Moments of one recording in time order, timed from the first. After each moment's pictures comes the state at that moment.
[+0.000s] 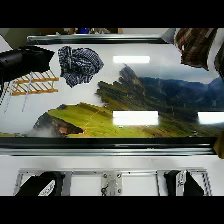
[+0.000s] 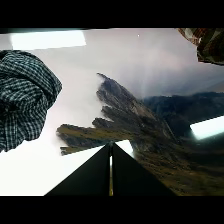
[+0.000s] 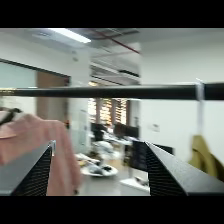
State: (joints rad) left arm -0.14 -0.92 1.46 1.16 -0.99 -1.46; right arm -0.99 -0.64 1.23 0.19 0.27 -0.15
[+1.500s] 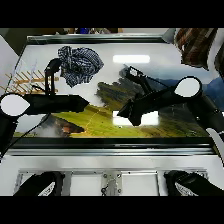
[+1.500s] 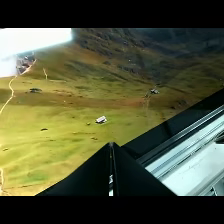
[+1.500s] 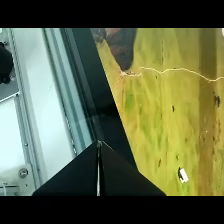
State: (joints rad) left arm -0.28 -0.91 1.06 0.99 -1.10 -1.45; right arm 0.36 -1.15 1.22 -0.70 1.31 0.73
